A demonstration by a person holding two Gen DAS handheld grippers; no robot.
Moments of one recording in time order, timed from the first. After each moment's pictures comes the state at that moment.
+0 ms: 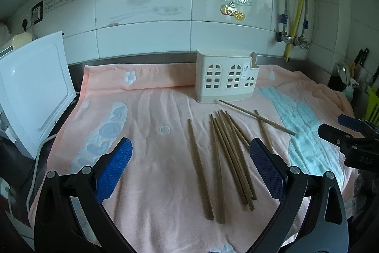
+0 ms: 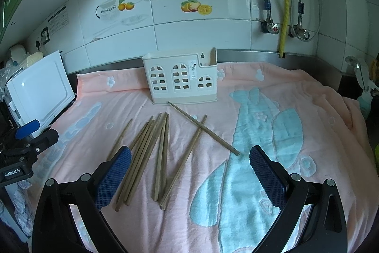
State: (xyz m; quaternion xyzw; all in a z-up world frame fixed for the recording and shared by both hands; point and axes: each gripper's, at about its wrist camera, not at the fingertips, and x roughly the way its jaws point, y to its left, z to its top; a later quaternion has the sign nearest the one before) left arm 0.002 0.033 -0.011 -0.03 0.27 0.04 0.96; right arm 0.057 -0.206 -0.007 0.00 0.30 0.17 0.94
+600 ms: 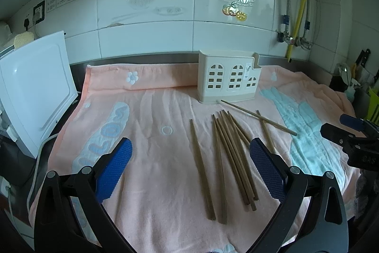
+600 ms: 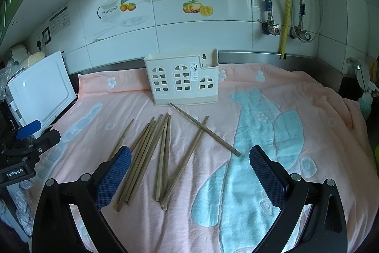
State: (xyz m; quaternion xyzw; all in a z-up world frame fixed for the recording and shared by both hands) left arm 0.000 0.036 -0.012 -0.03 0.27 0.04 0.96; right arm 0.056 -0.205 -0.006 0.00 0.30 0.17 0.94
